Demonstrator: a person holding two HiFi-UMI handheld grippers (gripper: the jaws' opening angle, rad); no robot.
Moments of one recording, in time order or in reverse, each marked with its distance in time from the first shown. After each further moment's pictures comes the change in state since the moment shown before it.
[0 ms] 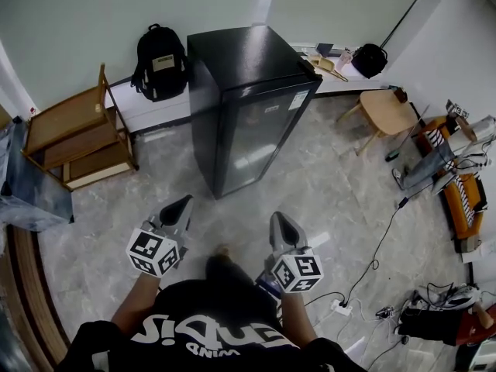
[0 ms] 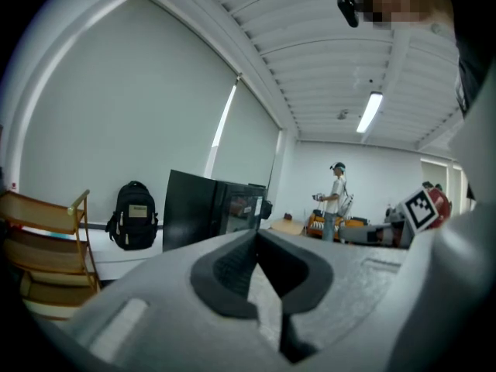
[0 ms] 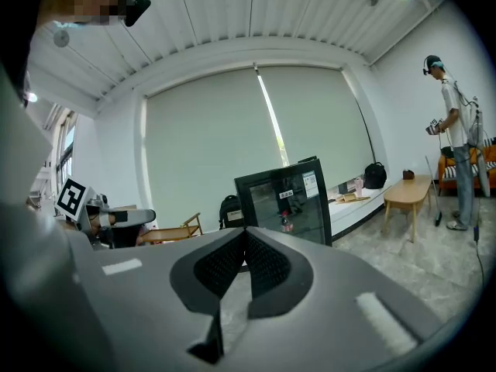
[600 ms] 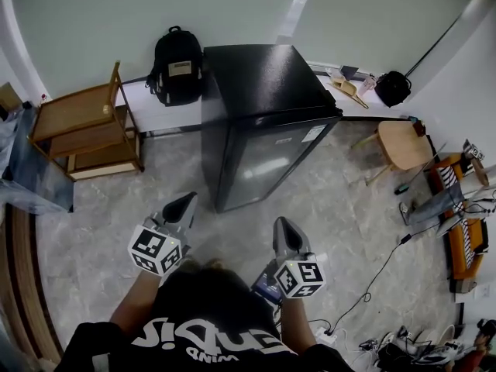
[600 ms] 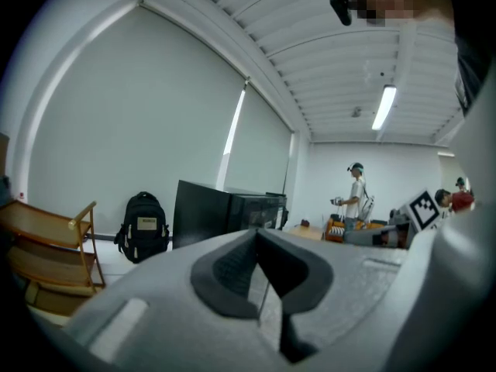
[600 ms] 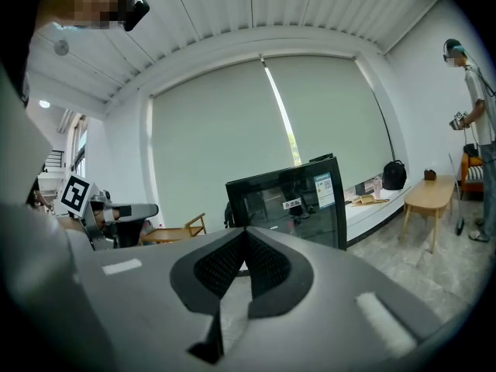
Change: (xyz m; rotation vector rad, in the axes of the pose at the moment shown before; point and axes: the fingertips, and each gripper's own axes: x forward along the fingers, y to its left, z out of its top) left arm 0.087 0.052 0.042 0.019 -0.047 0.110; right arm 0.101 -0.051 0.045 -0.027 0.026 0.105
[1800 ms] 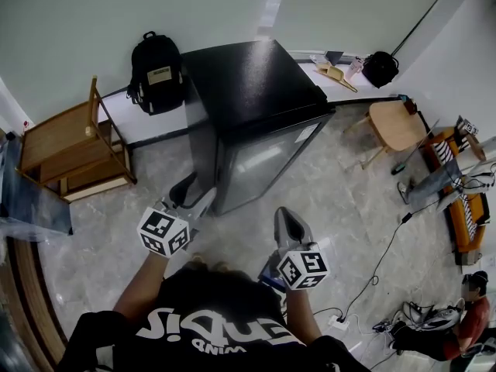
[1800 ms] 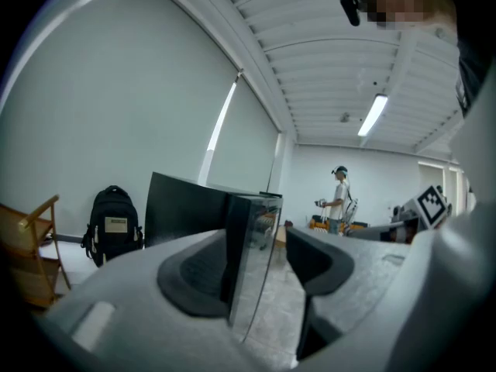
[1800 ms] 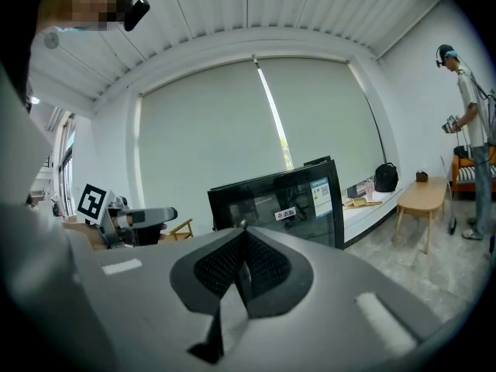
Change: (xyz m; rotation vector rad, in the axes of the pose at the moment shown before) left arm 0.102 0.041 0.006 -0.012 0.007 -0.161; right arm 0.059 -0.021 0.023 0.017 -0.023 -0.067
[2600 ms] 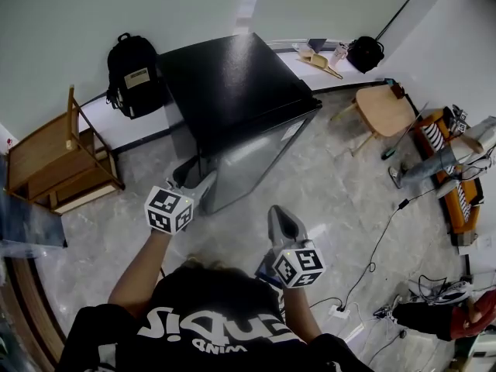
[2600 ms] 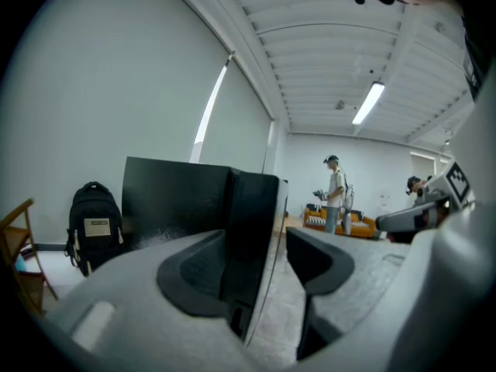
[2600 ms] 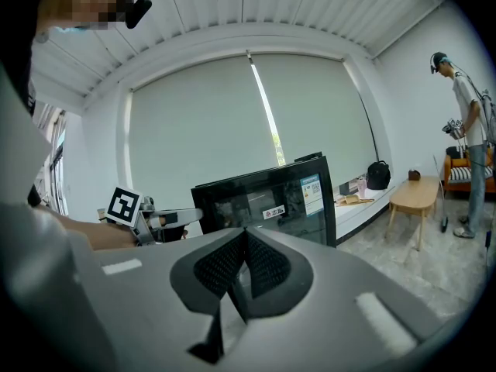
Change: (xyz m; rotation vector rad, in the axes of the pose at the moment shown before) left arm 0.101 0.030 -0.020 0.046 0.078 -0.063; right arm 0.021 -0.030 0.000 0.012 0.027 -0.053
